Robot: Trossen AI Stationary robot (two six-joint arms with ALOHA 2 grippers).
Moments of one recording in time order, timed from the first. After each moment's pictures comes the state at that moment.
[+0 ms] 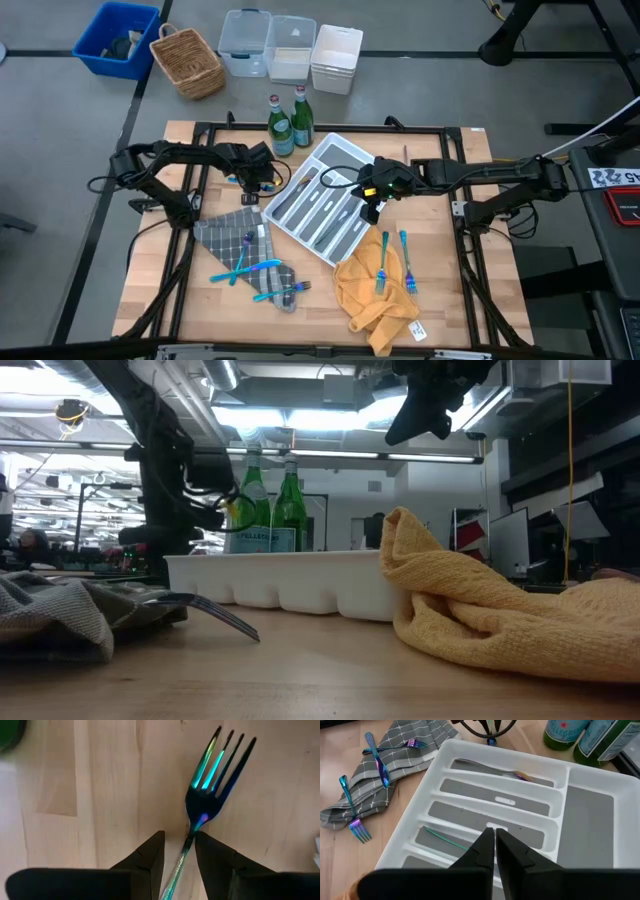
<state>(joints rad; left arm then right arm) 0.54 1.51 0.71 -0.56 -0.09 0.49 -0.01 1.35 1.15 -0.55 0.12 0.24</state>
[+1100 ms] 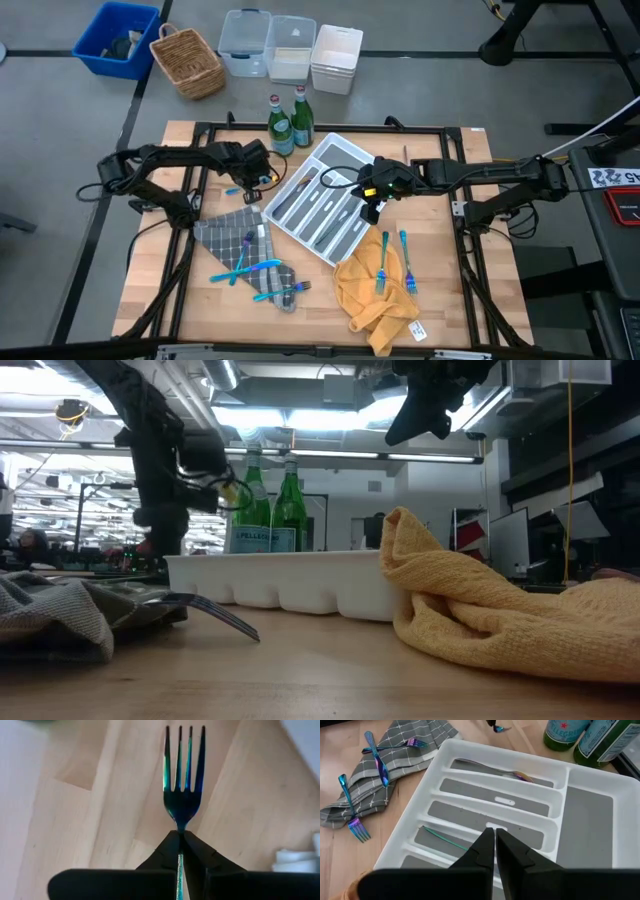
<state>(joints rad) 0.54 1.39 0.70 -0.61 -0.06 0.22 -0.01 1.35 1.15 -0.55 0.12 0.23</state>
